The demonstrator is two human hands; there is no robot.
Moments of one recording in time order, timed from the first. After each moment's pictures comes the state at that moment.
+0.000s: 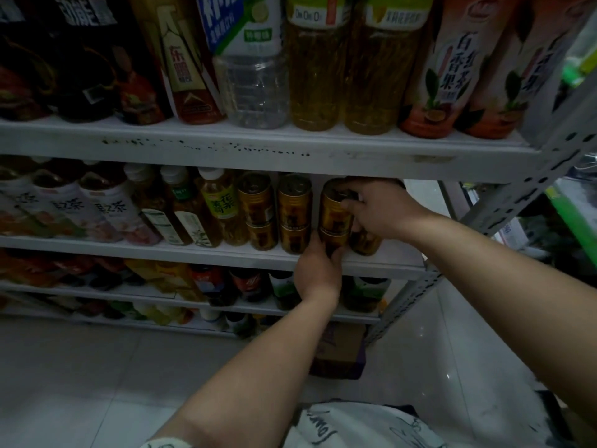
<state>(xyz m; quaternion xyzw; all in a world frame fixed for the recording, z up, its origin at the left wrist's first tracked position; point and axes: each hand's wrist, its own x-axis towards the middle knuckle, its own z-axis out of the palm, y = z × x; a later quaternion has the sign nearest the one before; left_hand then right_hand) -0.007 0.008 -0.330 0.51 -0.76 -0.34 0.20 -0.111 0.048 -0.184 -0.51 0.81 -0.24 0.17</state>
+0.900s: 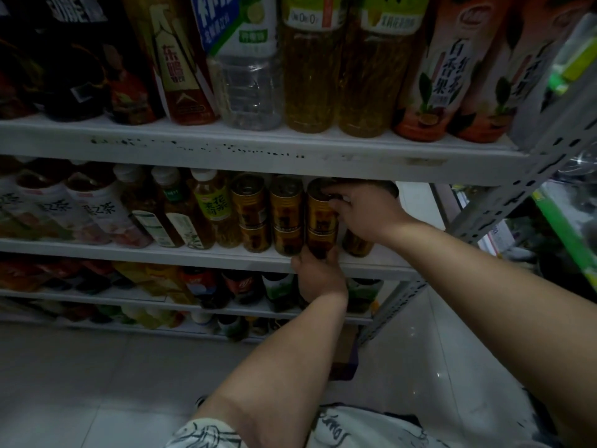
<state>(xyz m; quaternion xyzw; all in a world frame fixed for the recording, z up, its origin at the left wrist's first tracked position) -0.029 0.023 -0.336 0.62 -0.60 -0.46 0.22 -0.105 0.040 -0.192 -0.53 0.80 -0.25 0.13</state>
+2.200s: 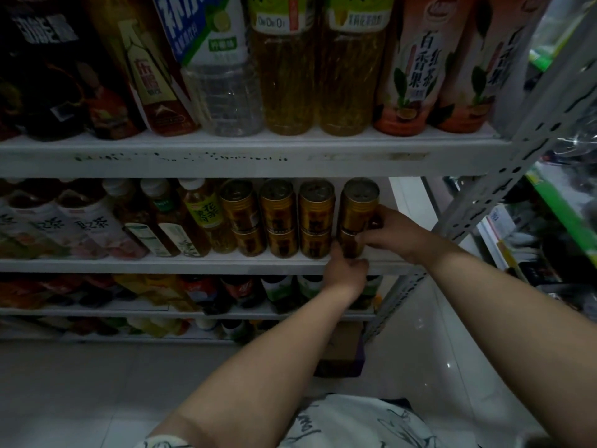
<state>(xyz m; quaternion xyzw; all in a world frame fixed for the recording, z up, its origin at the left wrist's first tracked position) -0.040 0.038 -0.325 0.42 -0.67 -0.62 0.06 -0.169 0.087 -0.269 -0.33 0.75 -0.43 0.38</state>
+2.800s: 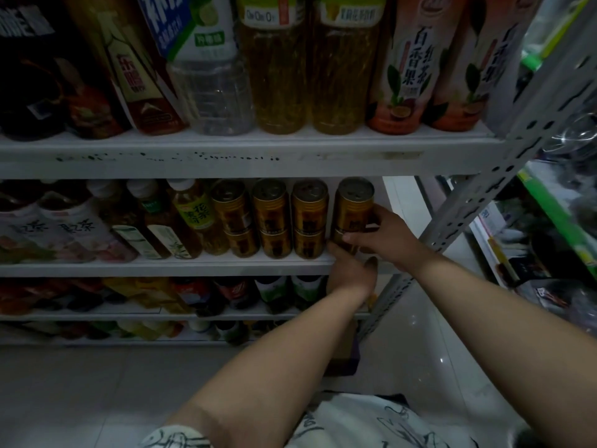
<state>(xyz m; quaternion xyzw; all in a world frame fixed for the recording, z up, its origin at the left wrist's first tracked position) -0.055 0.057 -0.316 0.45 -0.70 -0.55 0.02 -0.159 0.091 -0.283 -0.32 0.79 -0.46 0.26</state>
